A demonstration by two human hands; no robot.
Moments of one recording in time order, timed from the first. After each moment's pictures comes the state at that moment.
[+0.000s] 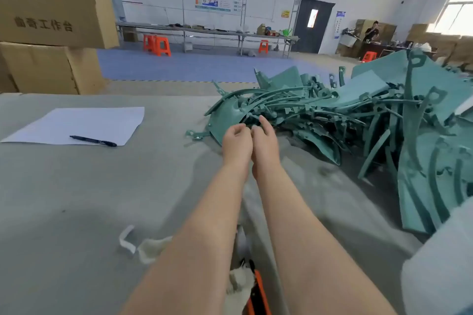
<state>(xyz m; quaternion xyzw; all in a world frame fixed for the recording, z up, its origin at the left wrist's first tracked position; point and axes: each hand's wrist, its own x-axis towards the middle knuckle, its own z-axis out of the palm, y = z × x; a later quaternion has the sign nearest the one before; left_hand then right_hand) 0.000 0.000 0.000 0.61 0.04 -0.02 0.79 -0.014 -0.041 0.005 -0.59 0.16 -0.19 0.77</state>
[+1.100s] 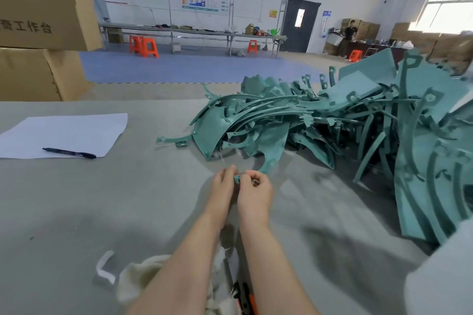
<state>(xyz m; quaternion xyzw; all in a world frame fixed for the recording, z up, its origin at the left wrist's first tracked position) -0.008 0.017 -0.072 0.65 0.02 -0.11 0.75 -0.042 -0.028 -0.059 -0.62 0.28 -0.24 0.69</state>
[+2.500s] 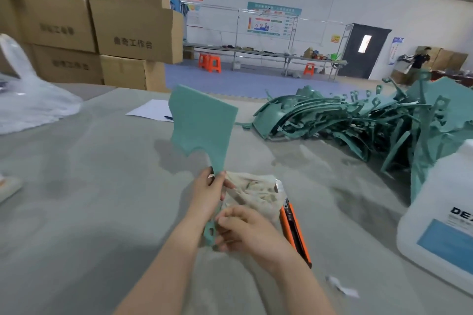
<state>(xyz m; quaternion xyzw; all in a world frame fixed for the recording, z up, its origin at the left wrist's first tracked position) -0.200 0.179 -0.062 0.71 0.03 0.10 0.70 -0.282 0.076 -0.046 -0.65 -0.05 0.20 0.73</state>
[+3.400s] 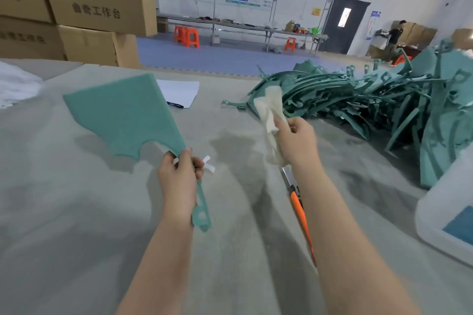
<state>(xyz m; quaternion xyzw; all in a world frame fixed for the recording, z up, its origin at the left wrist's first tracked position) -0.184 0.221 -0.057 0.57 0.13 0.18 0.79 -0.154 0.044 -0.004 -0.80 0.12 -0.24 0.54</state>
